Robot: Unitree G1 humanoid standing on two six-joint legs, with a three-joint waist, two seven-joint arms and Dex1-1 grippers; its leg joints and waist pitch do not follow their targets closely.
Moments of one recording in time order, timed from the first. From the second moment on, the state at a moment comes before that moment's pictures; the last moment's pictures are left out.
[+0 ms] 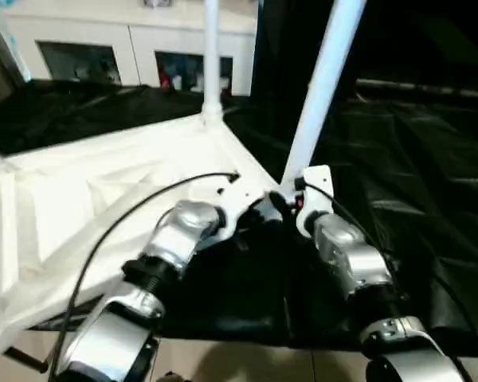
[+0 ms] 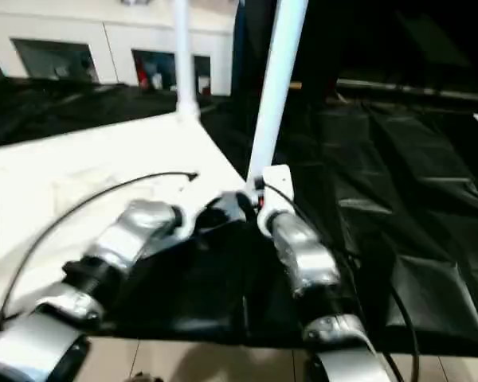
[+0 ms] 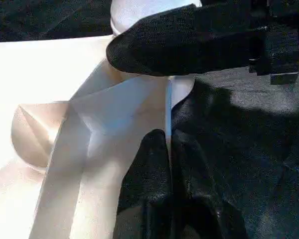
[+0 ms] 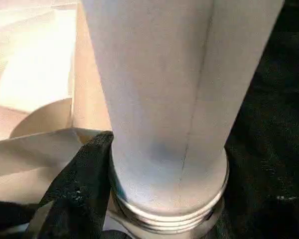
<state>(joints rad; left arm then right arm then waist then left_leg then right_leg) -0.72 0.10 -0.28 0.71 0.13 0.28 -0.68 -0.58 -0.02 0.01 0.65 0.08 0.22 0.17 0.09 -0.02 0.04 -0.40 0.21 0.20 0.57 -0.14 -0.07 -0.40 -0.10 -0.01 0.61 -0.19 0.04</state>
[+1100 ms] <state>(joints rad) -0.58 0.36 -0.29 0.47 0.00 0.26 -1.19 -0.43 -0.38 0.22 0.31 0.14 0.30 0.94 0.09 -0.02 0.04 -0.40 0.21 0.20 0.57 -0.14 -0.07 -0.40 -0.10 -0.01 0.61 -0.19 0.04</state>
